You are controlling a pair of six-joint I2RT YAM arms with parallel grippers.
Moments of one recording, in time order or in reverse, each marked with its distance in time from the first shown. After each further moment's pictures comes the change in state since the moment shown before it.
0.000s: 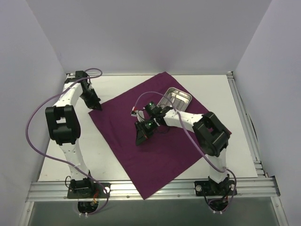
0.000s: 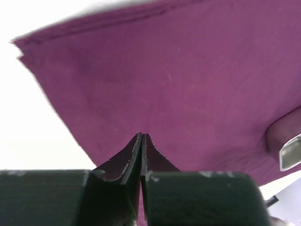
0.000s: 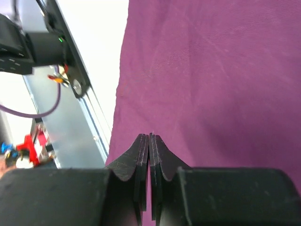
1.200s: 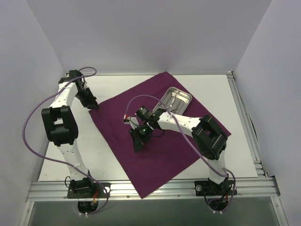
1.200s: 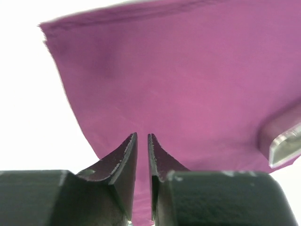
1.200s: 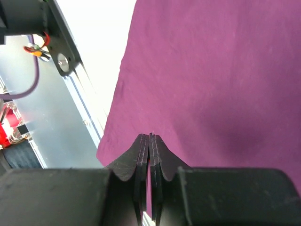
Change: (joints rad) left arm 0.050 0.011 -0.015 -0.008 0.047 0.000; right arm 0.131 0.032 0.091 -0.206 0.111 -0.106
